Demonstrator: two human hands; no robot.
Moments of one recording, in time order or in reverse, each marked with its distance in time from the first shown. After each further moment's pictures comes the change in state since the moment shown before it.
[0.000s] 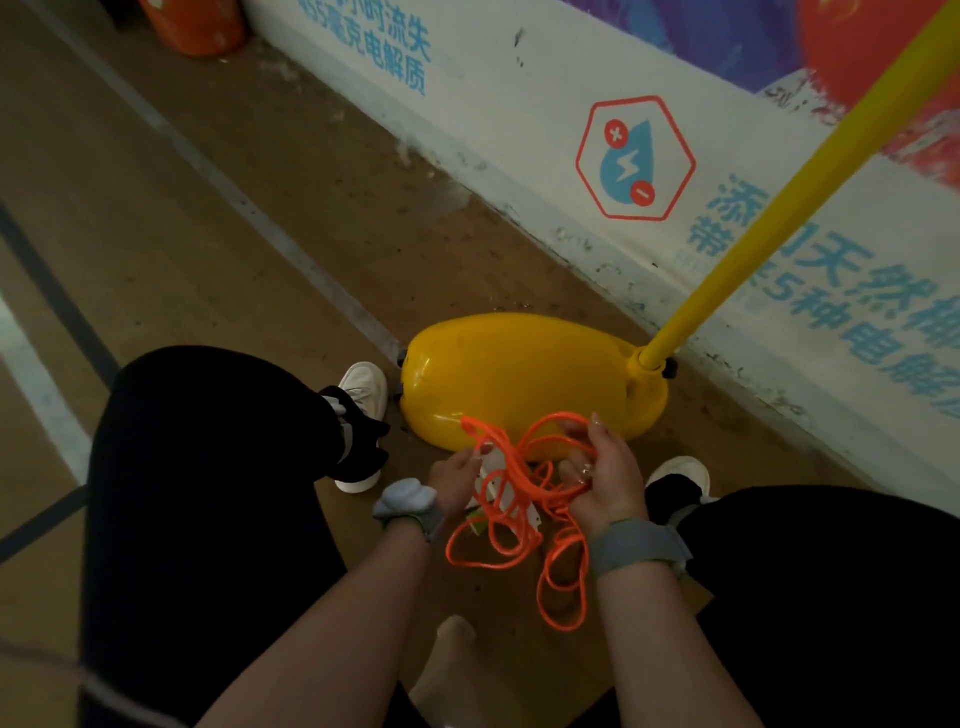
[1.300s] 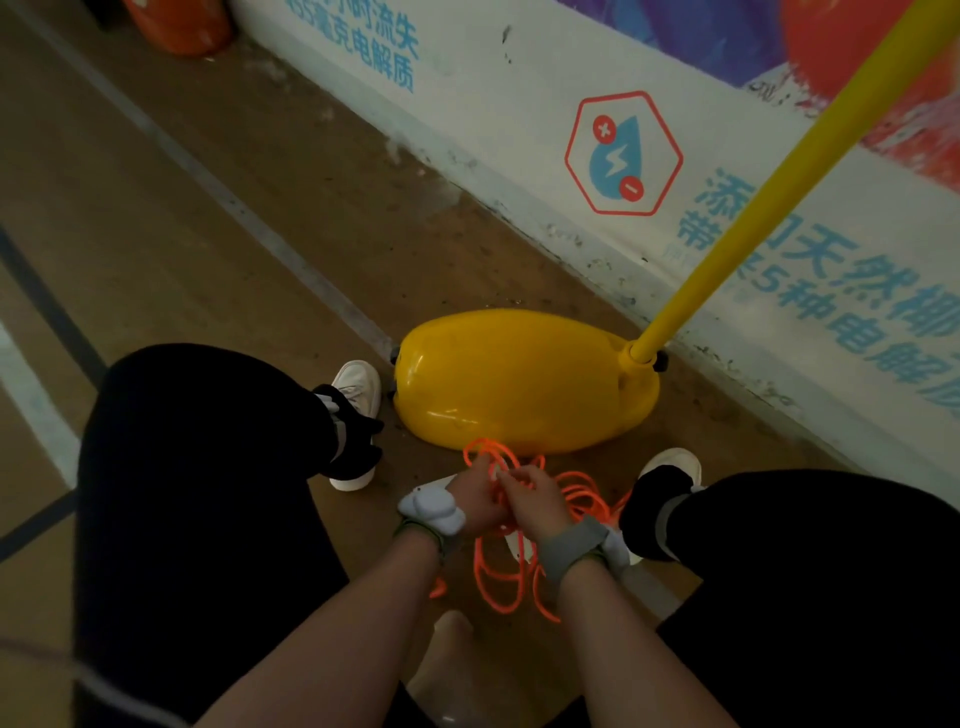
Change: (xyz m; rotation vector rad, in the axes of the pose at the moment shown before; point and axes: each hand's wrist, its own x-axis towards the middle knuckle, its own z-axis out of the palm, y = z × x) left_hand -0.022 0.008 0.021 0.473 -0.161 0.178; right_hand 0.014 0.072 -0.014 -1.057 -0.087 0.060
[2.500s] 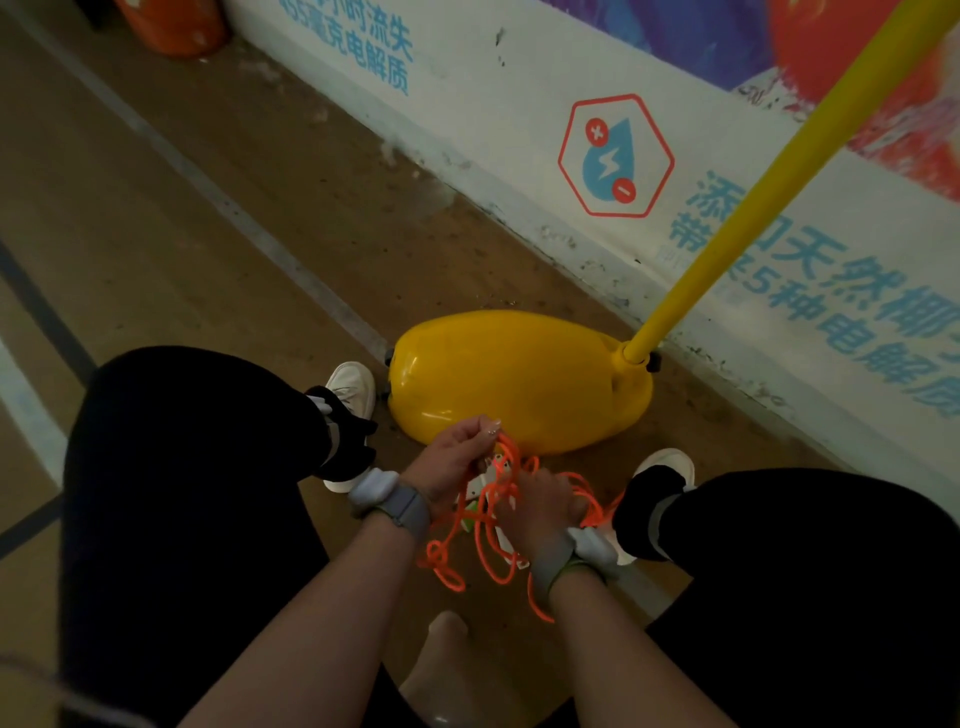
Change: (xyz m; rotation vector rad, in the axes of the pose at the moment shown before) left_hand -0.008 0.022 -0.031 -1.025 -0.042 0.244; right_hand -0.007 0.015 -0.001 -0.904 0.274 -0.223
